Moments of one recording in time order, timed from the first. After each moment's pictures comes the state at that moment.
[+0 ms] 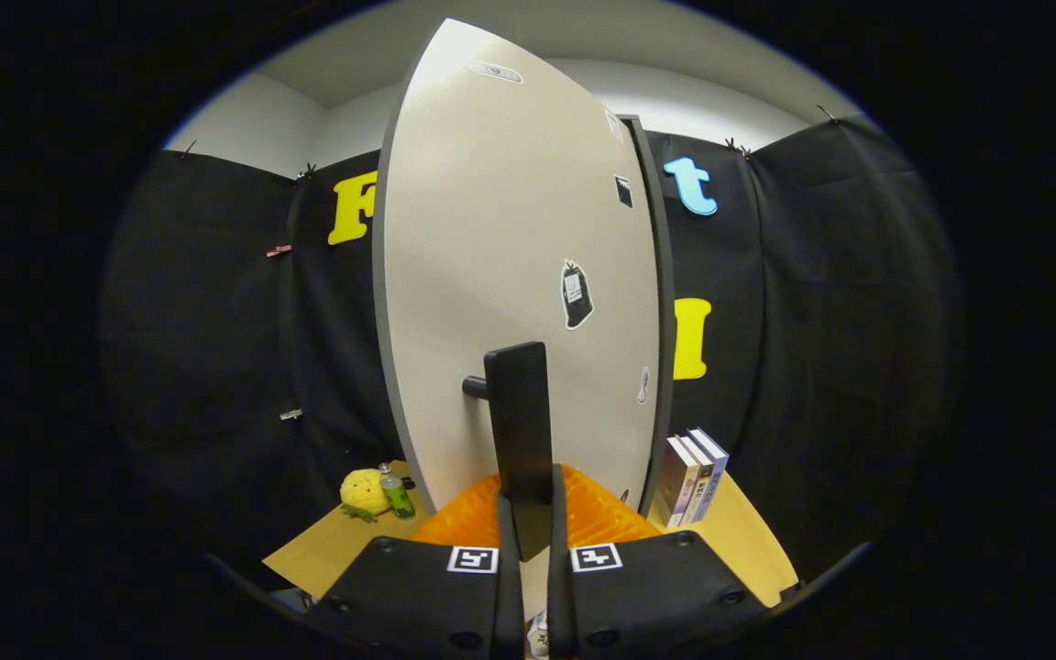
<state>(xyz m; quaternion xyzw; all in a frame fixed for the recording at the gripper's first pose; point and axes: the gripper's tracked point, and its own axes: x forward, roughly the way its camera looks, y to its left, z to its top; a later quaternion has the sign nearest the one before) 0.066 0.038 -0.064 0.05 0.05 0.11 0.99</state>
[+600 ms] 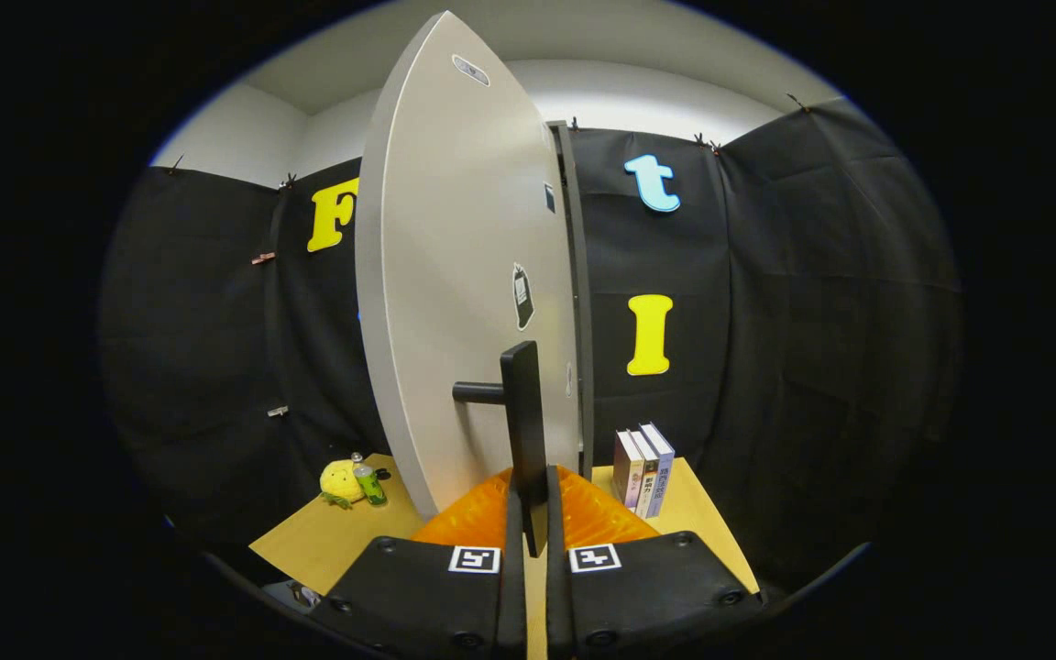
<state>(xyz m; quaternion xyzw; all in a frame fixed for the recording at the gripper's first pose) 0.056 -0.006 -0.065 0.06 0.05 0.09 0.99</state>
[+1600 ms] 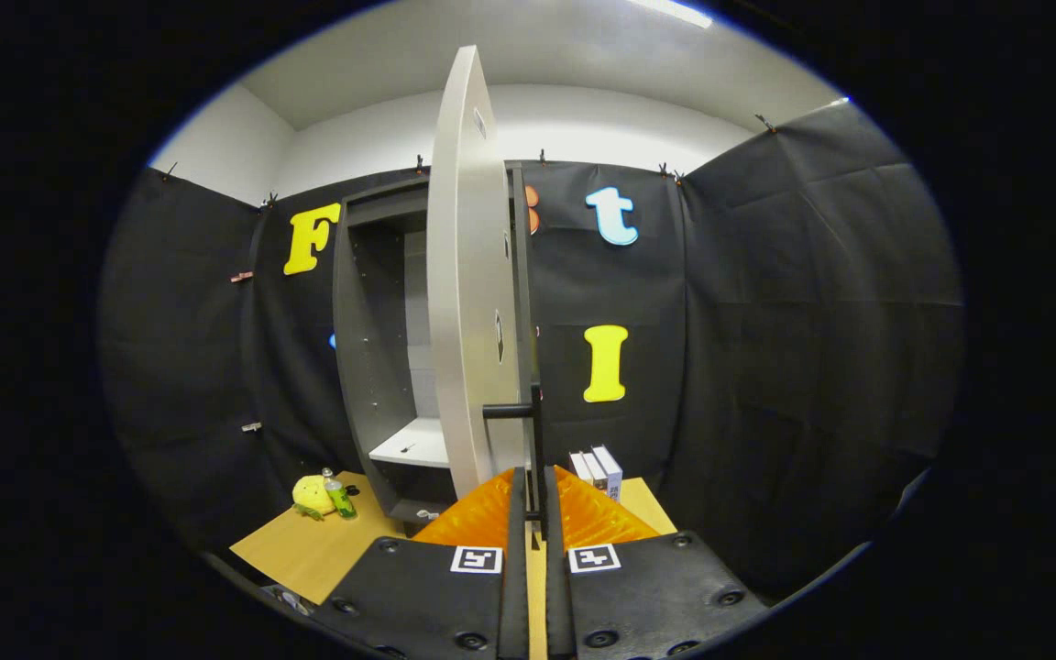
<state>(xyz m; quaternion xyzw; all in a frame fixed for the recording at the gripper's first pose) 0.052 -0.043 -0.042 0.05 -0.01 0.04 1.00</state>
